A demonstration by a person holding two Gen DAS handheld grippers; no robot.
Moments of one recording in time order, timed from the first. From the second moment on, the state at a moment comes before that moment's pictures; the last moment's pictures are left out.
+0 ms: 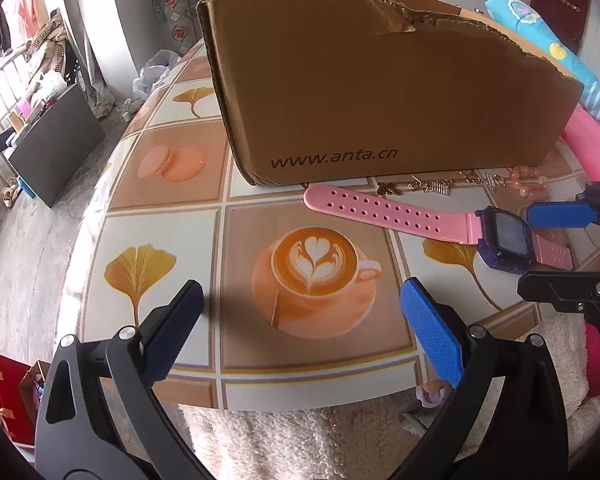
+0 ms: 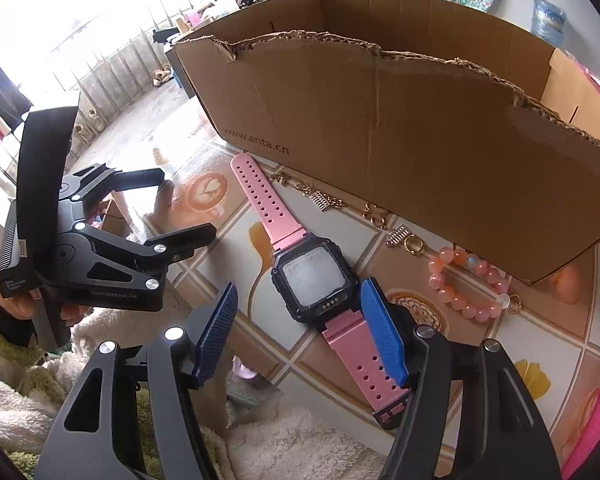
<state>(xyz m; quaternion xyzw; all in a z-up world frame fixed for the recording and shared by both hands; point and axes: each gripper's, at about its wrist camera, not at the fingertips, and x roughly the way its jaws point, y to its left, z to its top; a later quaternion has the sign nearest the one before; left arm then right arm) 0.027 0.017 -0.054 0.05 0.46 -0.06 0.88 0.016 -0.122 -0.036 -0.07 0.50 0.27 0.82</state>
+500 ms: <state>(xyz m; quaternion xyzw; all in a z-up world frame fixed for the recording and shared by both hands) 0.014 0.014 -0.054 0.07 0.43 -0.08 0.90 0.022 -0.103 -0.050 -0.13 0.49 0.25 0.83</state>
